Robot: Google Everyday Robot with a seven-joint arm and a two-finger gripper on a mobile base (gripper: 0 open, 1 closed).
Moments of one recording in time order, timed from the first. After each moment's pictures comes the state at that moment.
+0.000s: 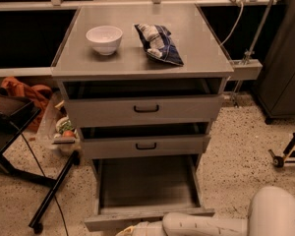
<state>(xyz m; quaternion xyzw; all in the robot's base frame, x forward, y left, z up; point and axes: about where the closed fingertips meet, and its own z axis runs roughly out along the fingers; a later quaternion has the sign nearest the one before) 0.372 0.111 0.240 -0.48 0.71 0.41 0.30</state>
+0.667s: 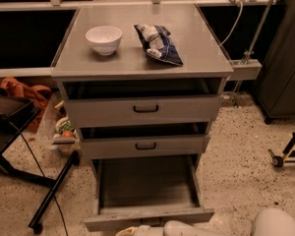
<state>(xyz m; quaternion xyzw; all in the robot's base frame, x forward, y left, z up) 0.387 0.112 0.203 -0.44 0.72 0.41 0.35</state>
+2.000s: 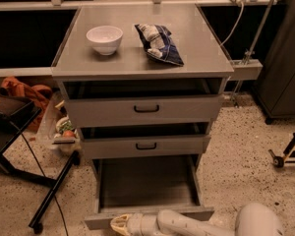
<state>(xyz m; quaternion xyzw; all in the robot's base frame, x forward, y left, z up) 0.450 0.137 0.193 -0.45 0.70 0.40 0.39</state>
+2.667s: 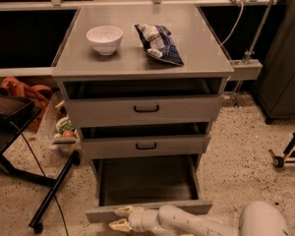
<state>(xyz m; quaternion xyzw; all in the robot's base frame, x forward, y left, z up) 0.478 0.125 0.206 -0.45 0.71 0.36 0.41</state>
